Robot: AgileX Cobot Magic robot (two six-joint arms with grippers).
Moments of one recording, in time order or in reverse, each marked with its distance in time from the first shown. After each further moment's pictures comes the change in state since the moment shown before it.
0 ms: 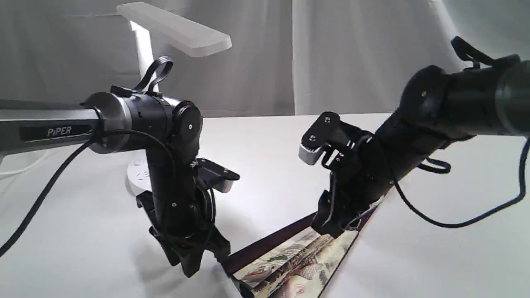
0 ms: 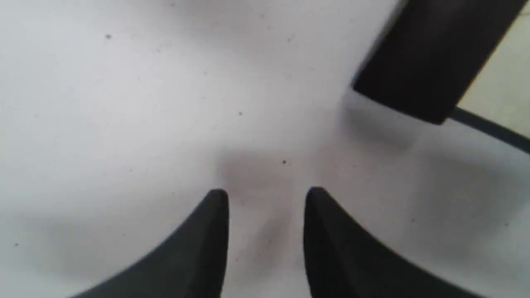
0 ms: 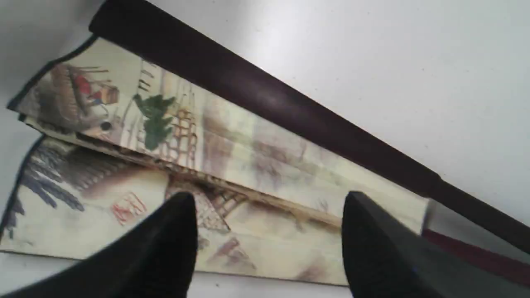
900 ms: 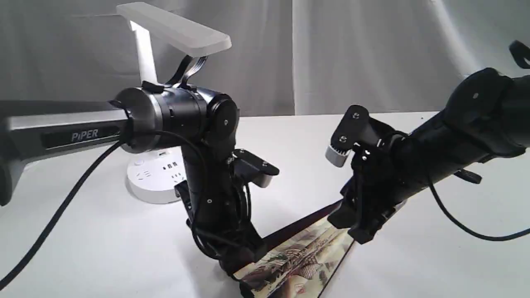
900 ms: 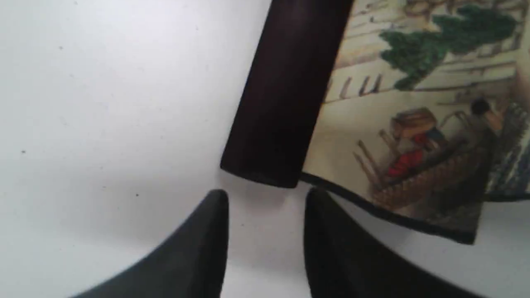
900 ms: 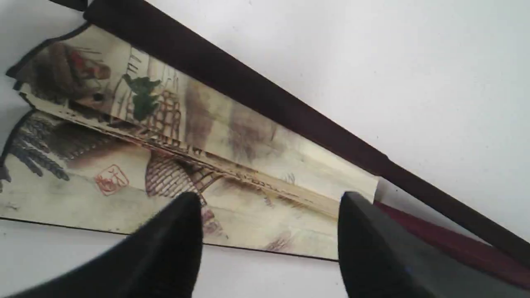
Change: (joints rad) left arm -0.109 0.000 -0.065 -0.002 -0.016 0.012; right arm -0.057 -0.131 0.167 0.174 -0.115 -0.279
